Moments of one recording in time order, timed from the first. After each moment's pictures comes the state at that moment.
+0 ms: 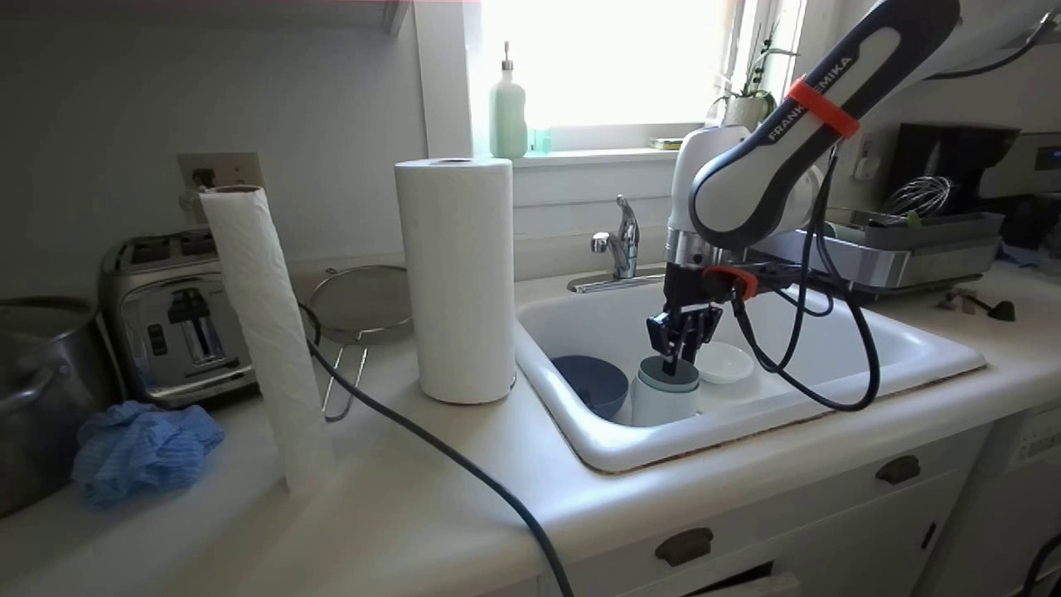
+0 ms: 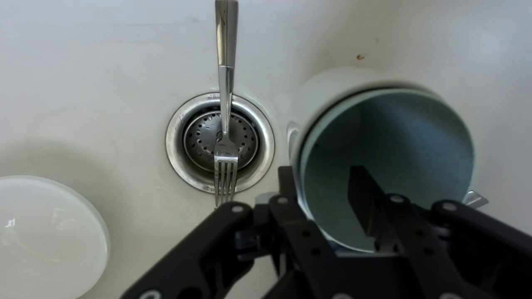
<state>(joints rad) 0.05 0.35 0.04 -2.18 0.03 2.54 0.19</state>
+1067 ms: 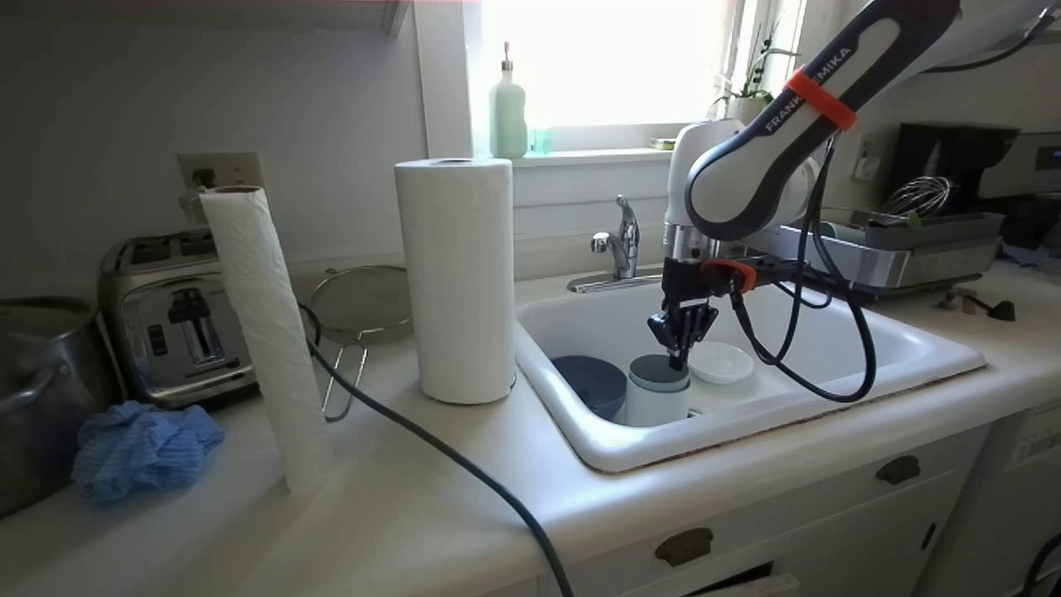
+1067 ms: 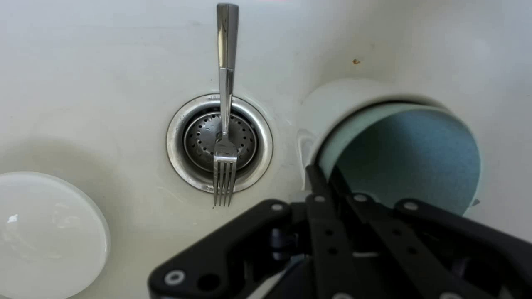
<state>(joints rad) 0.06 0.34 0.04 -2.16 0.03 2.49 0.18</state>
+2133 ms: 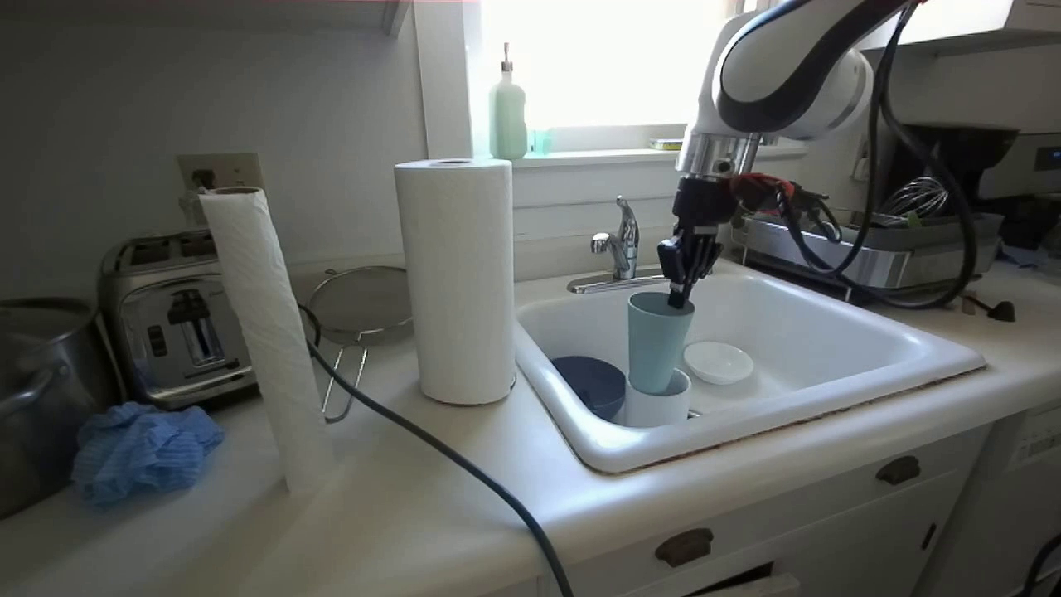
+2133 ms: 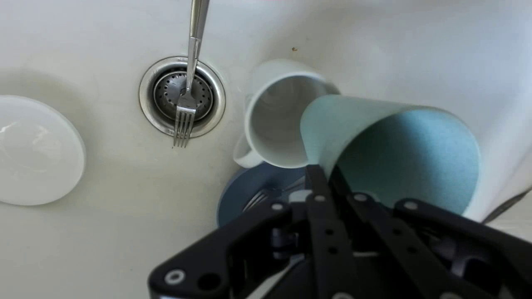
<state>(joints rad) 0.04 0.07 0.07 -2.21 0.16 2.36 -0.04</state>
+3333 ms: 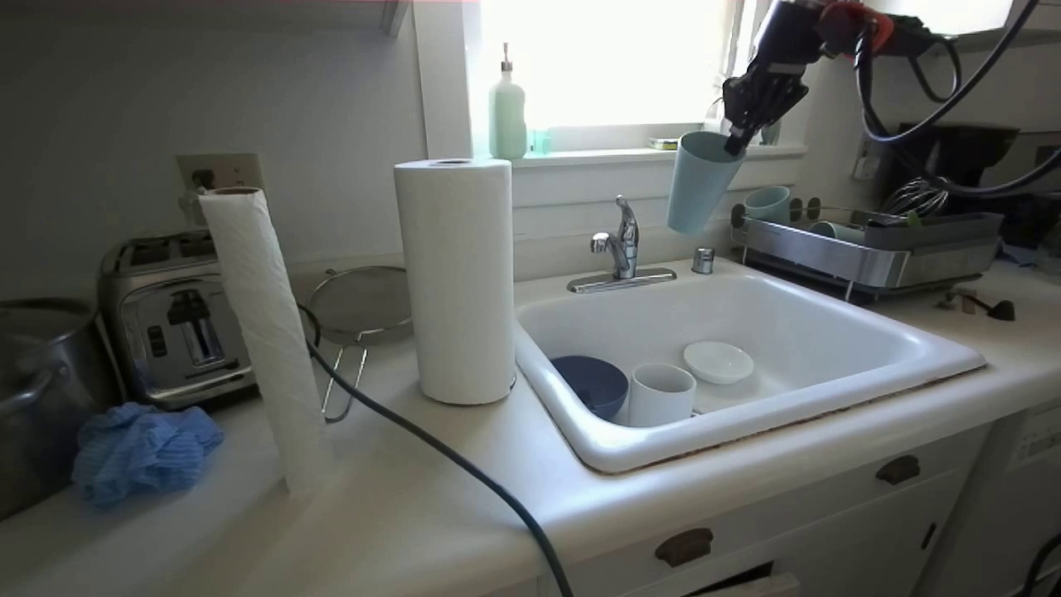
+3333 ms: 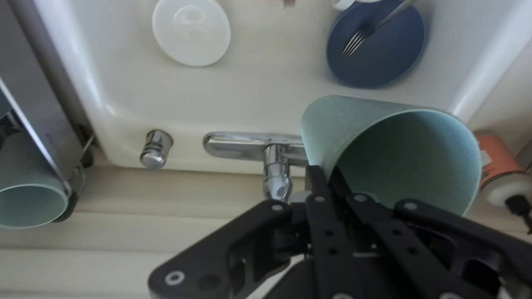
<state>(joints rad) -0.07 -0.34 0.07 -2.27 -0.15 2.39 0.31</state>
